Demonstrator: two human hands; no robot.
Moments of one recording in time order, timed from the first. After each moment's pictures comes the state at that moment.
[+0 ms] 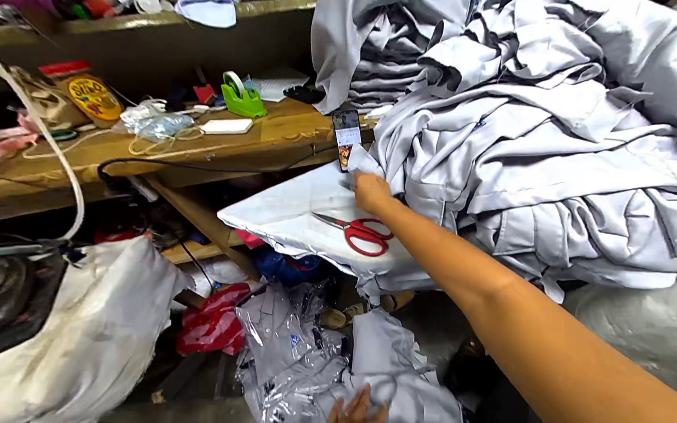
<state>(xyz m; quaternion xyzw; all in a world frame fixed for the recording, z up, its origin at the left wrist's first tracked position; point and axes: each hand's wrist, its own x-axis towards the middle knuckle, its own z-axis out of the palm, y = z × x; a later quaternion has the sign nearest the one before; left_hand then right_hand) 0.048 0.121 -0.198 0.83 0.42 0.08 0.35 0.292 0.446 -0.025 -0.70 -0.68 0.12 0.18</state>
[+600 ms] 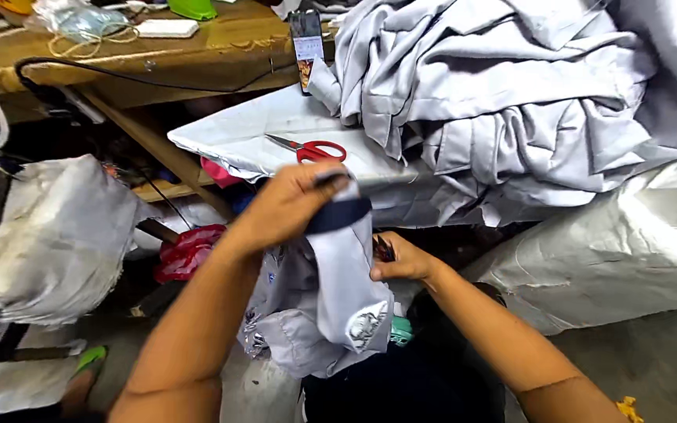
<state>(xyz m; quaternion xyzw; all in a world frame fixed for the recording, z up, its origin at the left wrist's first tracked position) 0.135 0.238 0.008 0.86 0.11 0.34 0.38 0.353 0.159 -0.140 -0.25 -0.63 0.57 0.45</state>
